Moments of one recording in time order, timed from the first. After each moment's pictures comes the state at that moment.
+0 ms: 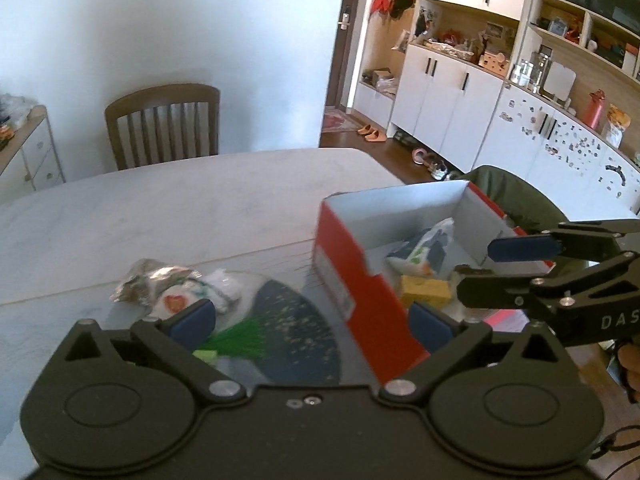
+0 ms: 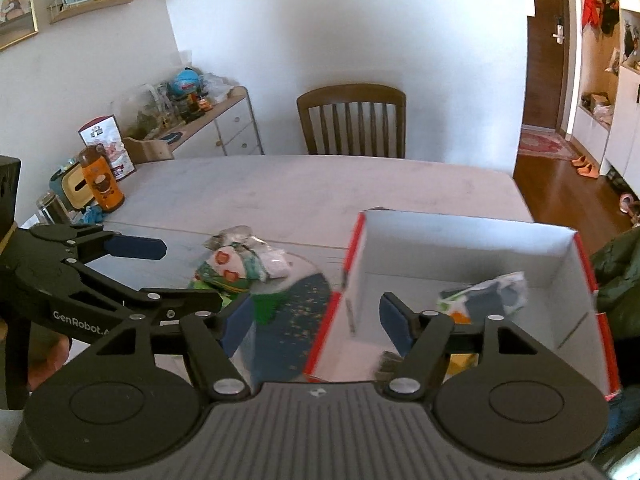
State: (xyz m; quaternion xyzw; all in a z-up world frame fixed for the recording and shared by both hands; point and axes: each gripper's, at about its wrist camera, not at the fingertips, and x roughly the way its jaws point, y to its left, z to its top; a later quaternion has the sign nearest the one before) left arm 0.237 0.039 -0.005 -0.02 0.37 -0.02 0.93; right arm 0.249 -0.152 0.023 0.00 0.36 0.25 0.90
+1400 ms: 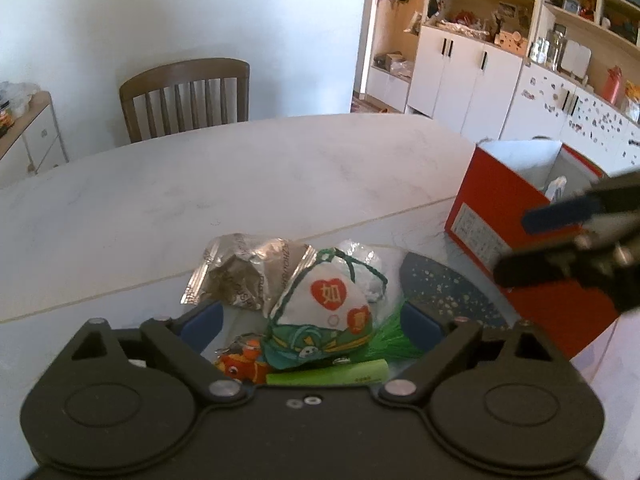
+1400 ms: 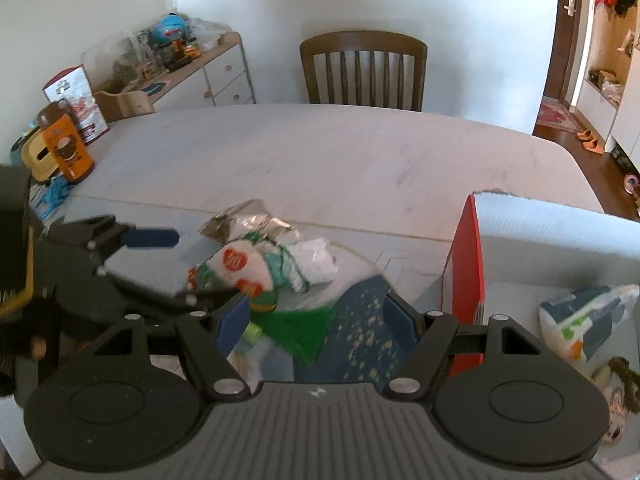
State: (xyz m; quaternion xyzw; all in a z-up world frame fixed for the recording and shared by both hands) left arm 0.297 0.164 -0.106 0.01 0.38 -0.02 0.93; right arm 0.338 -0.024 -0.045 -0.03 0.42 0.21 0.88
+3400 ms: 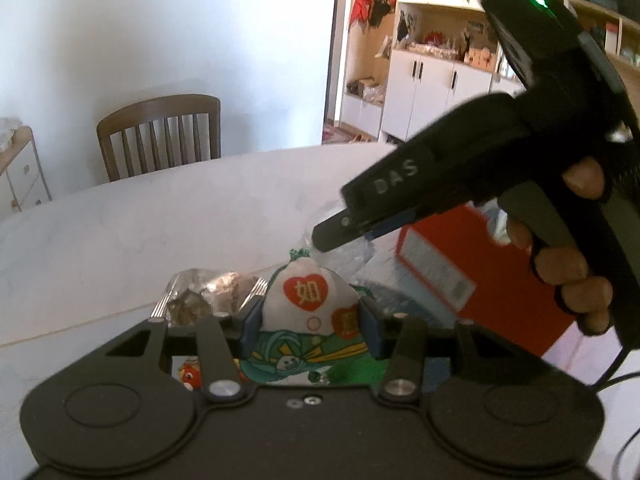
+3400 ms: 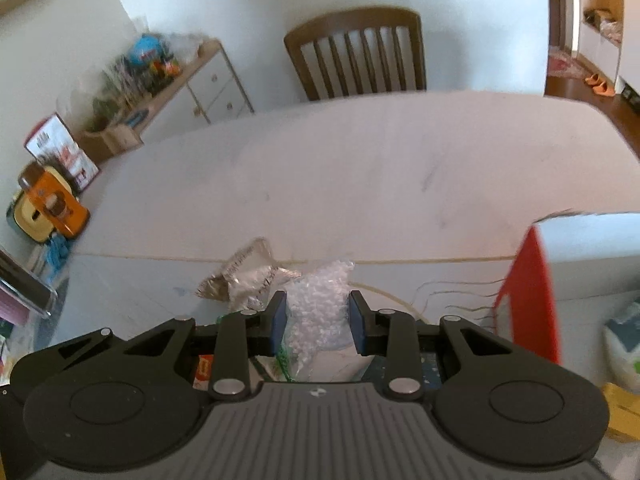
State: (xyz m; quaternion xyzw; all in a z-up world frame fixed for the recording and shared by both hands) left arm 0.274 0.133 -0.080 0.01 0.33 -0.06 0.94; right arm 0.397 -0.017 -0.052 0.07 0.45 0.21 0.87
